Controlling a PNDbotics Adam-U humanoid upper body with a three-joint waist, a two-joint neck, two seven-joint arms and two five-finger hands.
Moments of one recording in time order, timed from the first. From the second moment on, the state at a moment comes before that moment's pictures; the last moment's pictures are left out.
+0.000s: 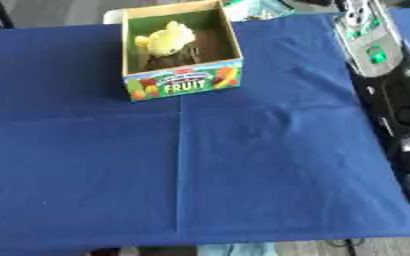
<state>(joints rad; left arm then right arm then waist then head) -0.29 0.23 0.12 -1.98 0.06 0.19 -0.05 -0.79 -0.42 0.04 -1.35 0.26 -0.19 -0.03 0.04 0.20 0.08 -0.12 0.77</state>
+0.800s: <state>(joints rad) -0.25 0.22 0.14 -1.98 0.09 0.18 0.04 -0.35 -0.44 -0.08 -1.70 0.00 -0.15 0.03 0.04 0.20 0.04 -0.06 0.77</state>
